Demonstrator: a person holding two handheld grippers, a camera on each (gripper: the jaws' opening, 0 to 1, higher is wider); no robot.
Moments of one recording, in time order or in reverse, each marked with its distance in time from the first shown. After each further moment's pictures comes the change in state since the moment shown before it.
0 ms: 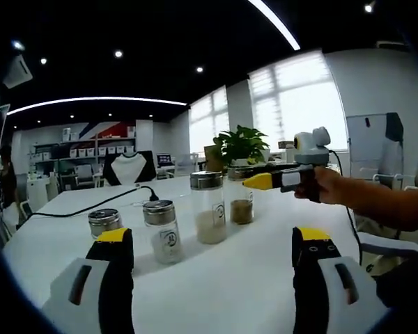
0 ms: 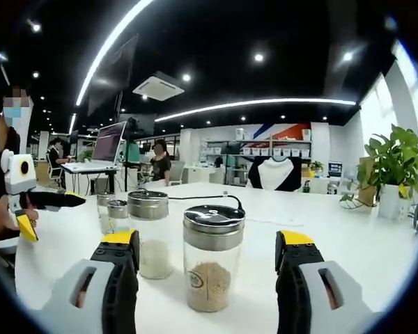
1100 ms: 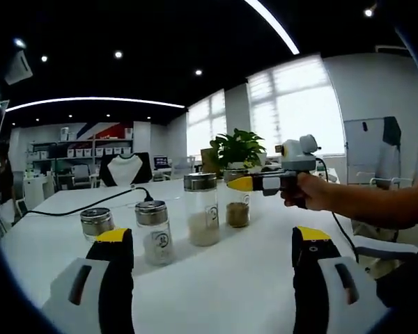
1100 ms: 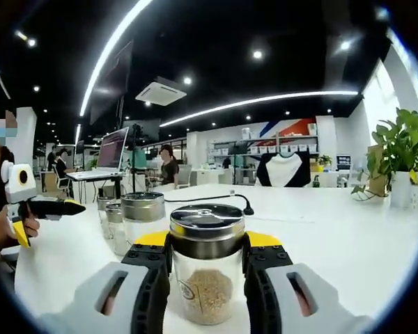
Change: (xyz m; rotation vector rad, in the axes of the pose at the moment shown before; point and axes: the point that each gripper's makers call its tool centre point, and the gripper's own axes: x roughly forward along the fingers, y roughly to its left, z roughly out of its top) left arm 0.006 -0.013 0.000 -0.012 -0.024 -0.030; right arm 0.028 -0.011 -0.016 0.043 -0.007 0.062
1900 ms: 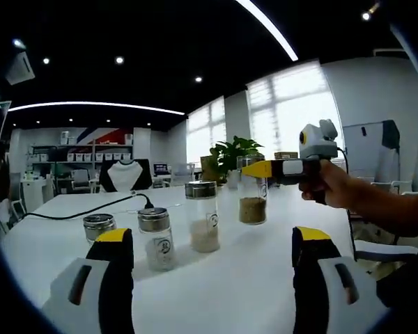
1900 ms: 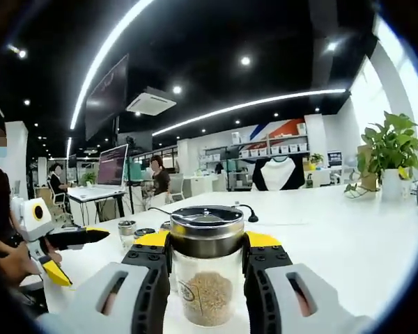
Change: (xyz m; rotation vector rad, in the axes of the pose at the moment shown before) left arm -0.005 0.004 0.008 -0.003 -0.044 0.002; right arm -0.023 0.032 0.038 0.076 -0.025 -0.063
